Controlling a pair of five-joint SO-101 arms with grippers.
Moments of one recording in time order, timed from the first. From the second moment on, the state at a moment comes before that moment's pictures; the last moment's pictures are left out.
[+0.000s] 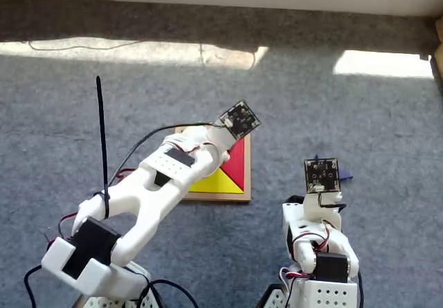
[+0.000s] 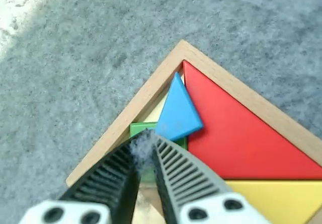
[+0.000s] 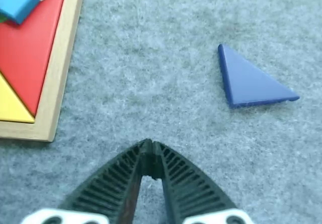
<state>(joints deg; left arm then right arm) 22.1 -1.8 46.4 16.1 -20.0 -2.5 -104.3 95.9 63.8 10.4</state>
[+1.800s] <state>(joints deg) 18.5 -24.6 57.5 17.6 -12.8 2.4 -104.3 95.9 61.9 11.7</state>
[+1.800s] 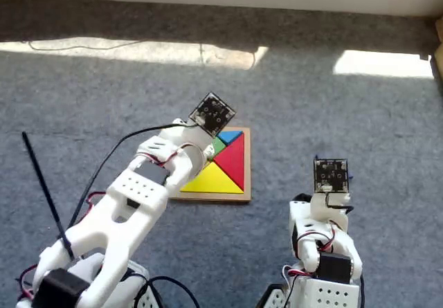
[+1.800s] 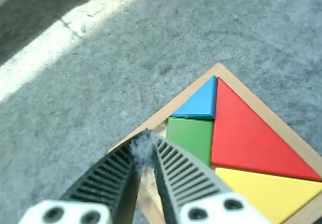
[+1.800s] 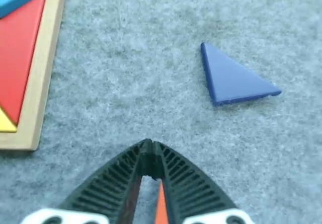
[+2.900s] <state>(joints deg) -8.2 -45.8 78.8 17.6 -12.6 1.4 -67.4 73.4 74.9 18.1</state>
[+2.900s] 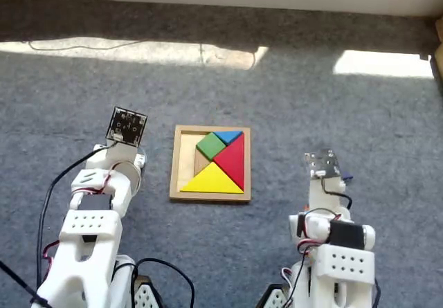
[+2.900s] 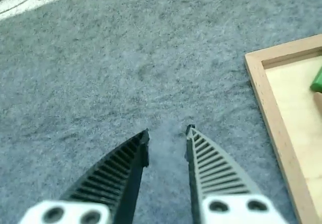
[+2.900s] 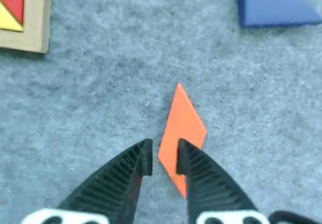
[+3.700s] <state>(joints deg) -8.2 -45.8 78.8 17.6 -12.6 -0.6 -42.5 74.2 60.0 11.5</state>
